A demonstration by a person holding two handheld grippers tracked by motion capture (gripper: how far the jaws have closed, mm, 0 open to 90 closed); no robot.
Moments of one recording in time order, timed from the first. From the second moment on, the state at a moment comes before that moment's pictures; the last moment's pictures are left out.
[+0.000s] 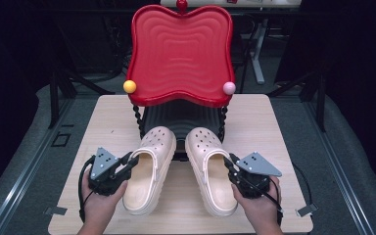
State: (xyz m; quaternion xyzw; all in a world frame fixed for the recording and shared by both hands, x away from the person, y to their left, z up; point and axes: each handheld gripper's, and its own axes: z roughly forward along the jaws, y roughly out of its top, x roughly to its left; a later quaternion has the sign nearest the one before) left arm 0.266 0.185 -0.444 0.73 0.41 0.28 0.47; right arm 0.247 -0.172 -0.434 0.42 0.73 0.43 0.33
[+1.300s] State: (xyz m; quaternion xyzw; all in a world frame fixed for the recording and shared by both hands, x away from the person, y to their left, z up) left arm 0.315 0.152 -0.439 0.73 0.41 0.29 0.46; right arm 0.301 -0.143 -0.433 0.45 0.70 0.44 0.32
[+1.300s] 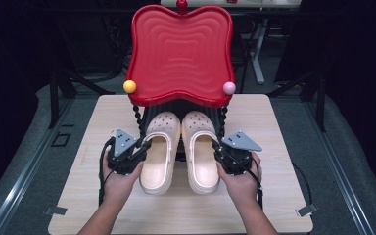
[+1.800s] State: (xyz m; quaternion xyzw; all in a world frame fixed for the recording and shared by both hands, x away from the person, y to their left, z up) left arm 0.350 0.138 -0.436 0.72 0.41 0.31 0.46; right arm 0.328 -0.119 -0.430 0.47 0.68 0.43 0.37
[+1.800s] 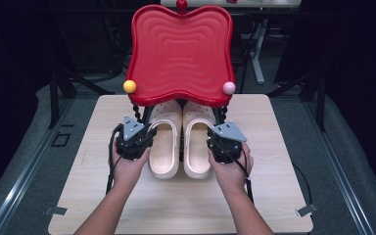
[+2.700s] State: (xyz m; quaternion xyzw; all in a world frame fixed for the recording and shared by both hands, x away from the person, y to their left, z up) left arm 0.364 0.131 -0.440 0.71 0.42 0.30 0.47; right arm 0.347 -0.118 -0.433 0.45 0.70 0.43 0.34
